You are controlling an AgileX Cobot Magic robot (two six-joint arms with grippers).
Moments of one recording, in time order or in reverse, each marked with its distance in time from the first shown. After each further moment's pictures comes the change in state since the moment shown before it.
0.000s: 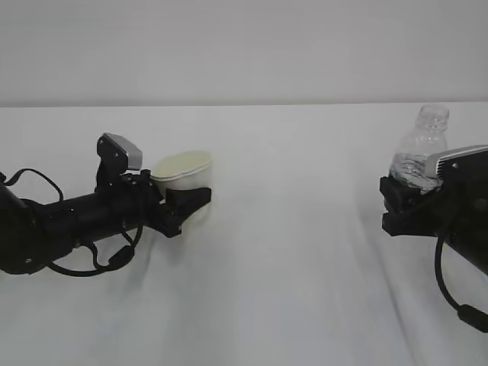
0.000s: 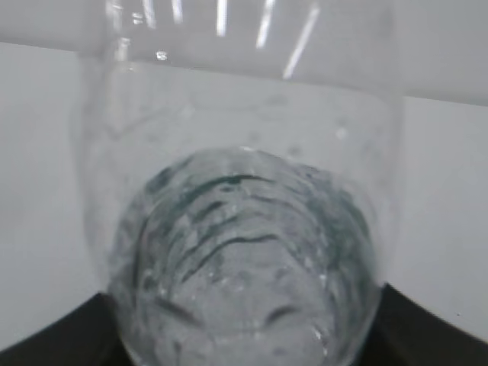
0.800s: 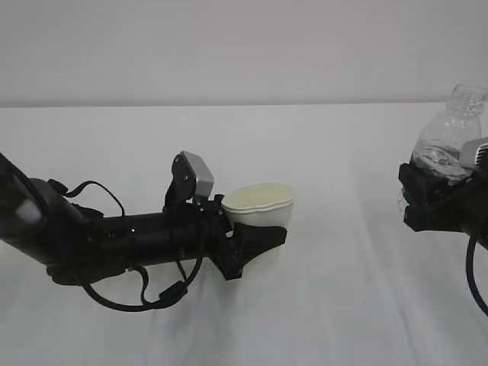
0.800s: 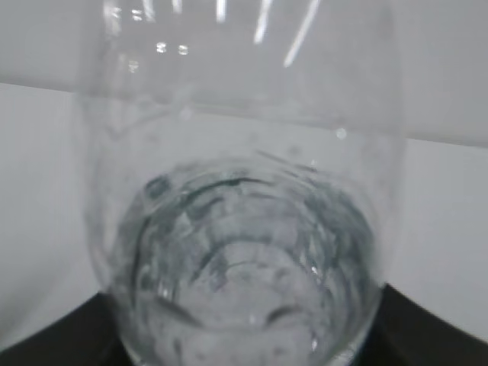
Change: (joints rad) left arm -0.240 -0.004 -0.033 0.088 0.000 -0.106; right arm 0.000 -0.224 0.100 -0.004 0.062 0.016
